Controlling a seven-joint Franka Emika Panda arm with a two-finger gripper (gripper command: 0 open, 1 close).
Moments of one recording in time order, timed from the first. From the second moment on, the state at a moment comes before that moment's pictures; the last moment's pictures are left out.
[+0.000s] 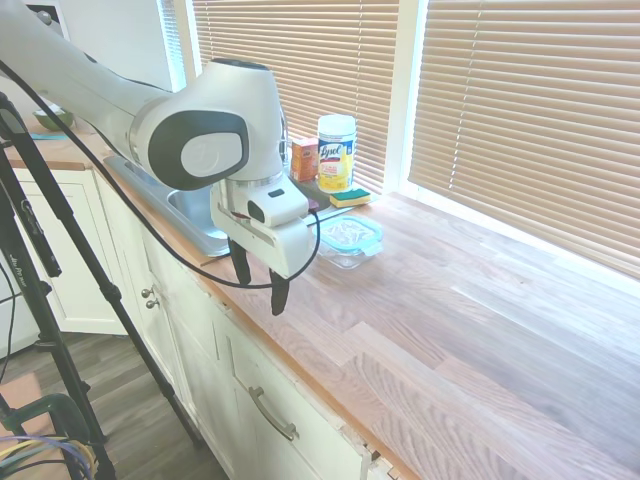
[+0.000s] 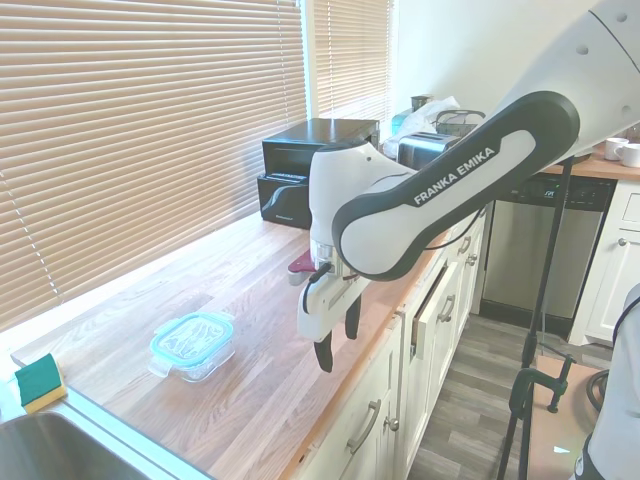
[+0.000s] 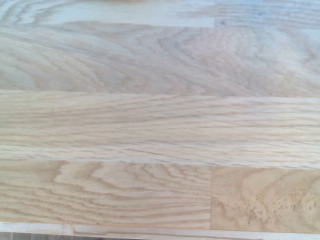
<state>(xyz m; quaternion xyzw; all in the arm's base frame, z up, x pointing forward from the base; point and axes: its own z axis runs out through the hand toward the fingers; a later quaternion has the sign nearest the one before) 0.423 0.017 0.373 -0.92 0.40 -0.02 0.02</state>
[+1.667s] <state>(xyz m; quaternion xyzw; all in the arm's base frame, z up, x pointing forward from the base) 0.628 -0.077 0.343 -0.83 0.46 0.02 0.30</state>
